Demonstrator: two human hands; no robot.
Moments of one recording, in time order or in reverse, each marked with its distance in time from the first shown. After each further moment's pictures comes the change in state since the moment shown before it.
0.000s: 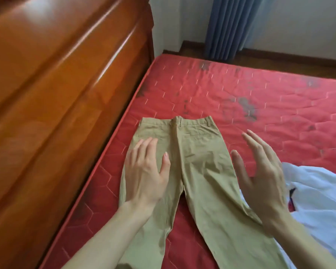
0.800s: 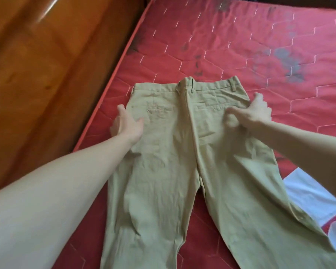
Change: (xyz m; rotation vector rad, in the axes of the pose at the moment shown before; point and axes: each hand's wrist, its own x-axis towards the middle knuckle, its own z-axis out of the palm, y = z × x) left_hand 0.114 -0.159 0.174 -0.039 -0.289 -0.632; right_hand 0.103 0.156 0.232 -0.088 -0.343 0.731
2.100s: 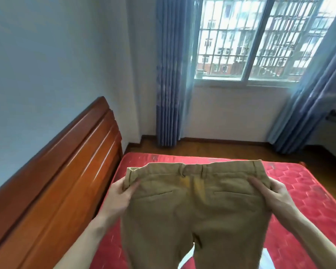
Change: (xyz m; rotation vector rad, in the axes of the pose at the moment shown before) left_hand -0.492 0.227 -0.495 -0.815 -0.380 0.705; right_hand -0.462 -0.013 -0.670 0.745 0.138 -0.334
